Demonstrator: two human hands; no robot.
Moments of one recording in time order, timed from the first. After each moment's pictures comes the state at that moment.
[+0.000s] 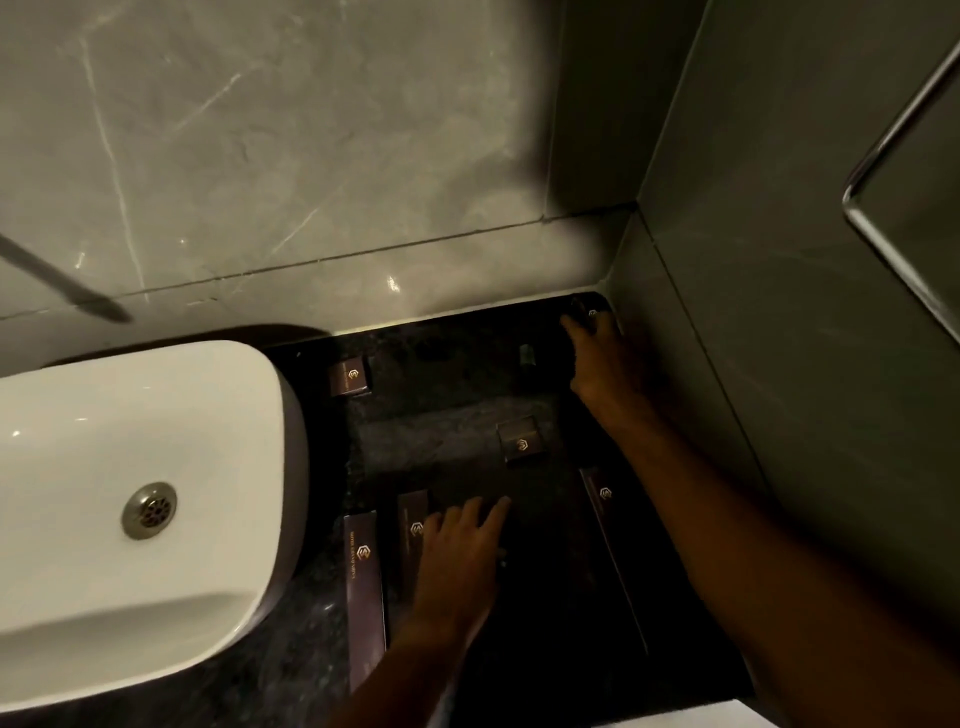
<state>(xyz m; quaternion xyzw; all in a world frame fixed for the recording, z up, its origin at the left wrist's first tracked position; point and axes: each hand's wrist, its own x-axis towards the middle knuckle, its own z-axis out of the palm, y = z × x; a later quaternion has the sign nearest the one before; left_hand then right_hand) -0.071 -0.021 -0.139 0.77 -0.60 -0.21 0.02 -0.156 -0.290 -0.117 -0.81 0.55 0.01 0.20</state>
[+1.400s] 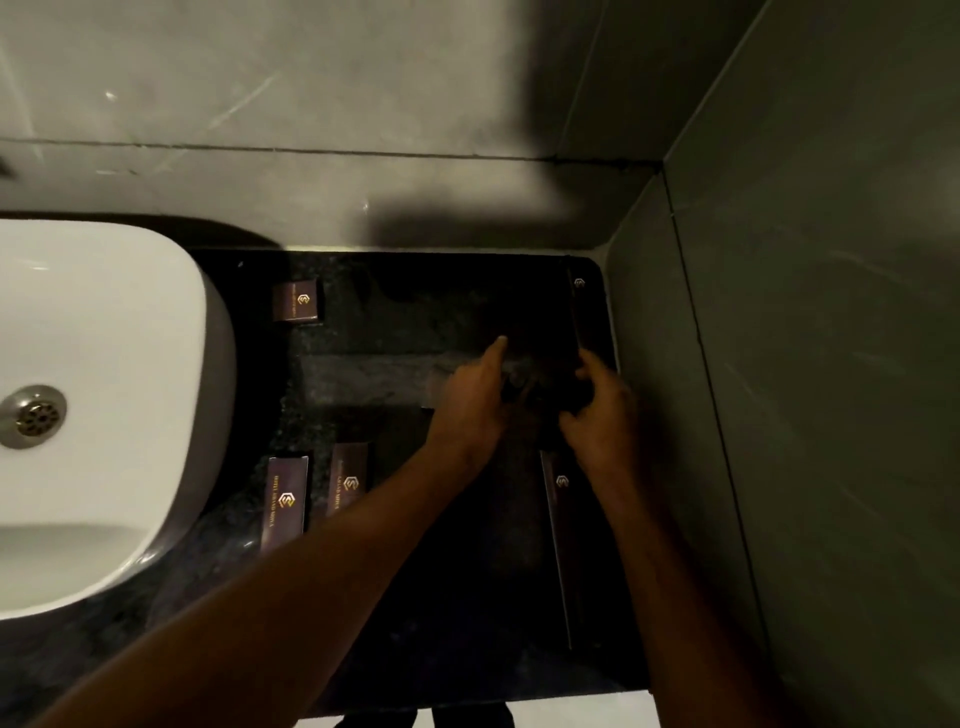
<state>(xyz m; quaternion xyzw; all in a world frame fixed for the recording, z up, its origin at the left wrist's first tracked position) -0.072 -0.163 -0.131 0.78 -0.47 -0.29 0.29 -0.211 -0.225 -0.114 -0.72 0.57 -0.15 0.36</state>
